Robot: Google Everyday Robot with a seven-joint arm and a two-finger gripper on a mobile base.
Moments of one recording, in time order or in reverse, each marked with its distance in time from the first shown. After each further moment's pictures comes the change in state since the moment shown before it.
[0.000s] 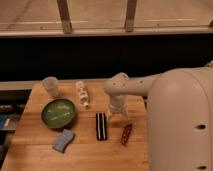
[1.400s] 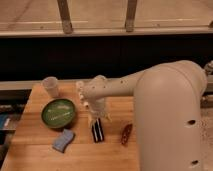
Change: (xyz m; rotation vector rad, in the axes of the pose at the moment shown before) arm 0.027 0.109 -0.019 -0.032 -0.012 -0.222
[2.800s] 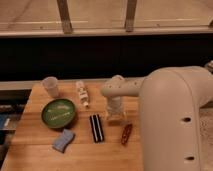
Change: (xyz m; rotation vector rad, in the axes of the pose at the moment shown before) arm -0.016 -0.099 0.031 0.045 -0.006 0.213
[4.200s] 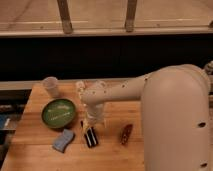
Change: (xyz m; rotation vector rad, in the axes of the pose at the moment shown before) arm 0.055 0.122 -0.025 -0.176 0.002 -0.273
